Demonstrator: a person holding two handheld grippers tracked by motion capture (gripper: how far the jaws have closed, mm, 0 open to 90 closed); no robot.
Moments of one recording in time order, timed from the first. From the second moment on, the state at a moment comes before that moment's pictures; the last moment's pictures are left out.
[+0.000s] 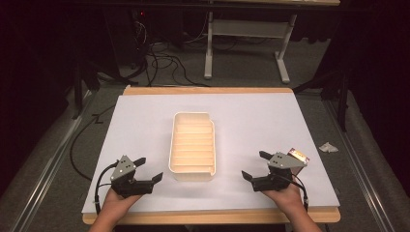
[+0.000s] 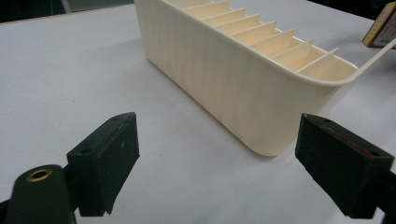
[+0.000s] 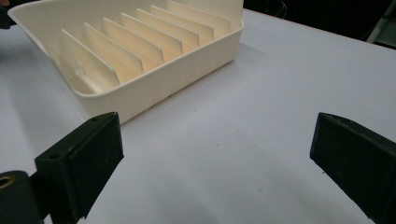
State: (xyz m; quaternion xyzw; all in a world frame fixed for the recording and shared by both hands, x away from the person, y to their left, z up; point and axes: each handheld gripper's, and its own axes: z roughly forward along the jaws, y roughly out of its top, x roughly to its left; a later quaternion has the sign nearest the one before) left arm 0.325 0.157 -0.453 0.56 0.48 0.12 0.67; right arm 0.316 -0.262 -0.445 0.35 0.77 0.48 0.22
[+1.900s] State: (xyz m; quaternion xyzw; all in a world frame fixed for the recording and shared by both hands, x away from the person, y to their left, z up) left arm 0.327 0.152 -0.453 0.57 0.47 0.11 0.66; right arm 0.295 -0.290 -0.397 0.33 0.75 0.52 0.24
